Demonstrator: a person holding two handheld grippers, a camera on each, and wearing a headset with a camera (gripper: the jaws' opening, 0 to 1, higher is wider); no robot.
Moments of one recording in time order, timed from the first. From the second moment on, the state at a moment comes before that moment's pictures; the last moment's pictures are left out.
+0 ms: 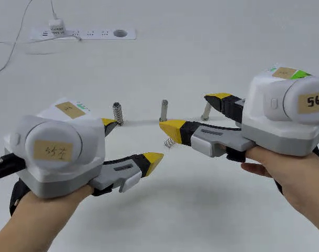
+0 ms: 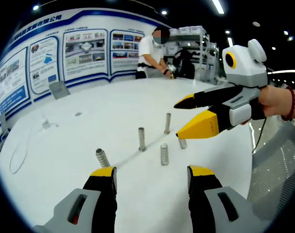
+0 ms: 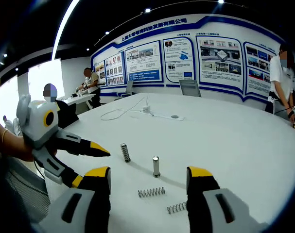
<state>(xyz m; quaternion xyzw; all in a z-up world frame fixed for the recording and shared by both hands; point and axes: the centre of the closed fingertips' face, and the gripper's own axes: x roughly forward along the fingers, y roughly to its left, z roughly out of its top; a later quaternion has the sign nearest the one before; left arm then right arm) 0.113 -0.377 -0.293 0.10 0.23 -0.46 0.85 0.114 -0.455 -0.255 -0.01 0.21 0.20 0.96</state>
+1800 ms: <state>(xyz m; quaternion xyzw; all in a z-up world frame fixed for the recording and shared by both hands) 0.119 -0.448 -0.349 0.16 0.27 -0.52 0.80 0.086 -0.499 -0.283 0.02 0.23 0.16 0.96</state>
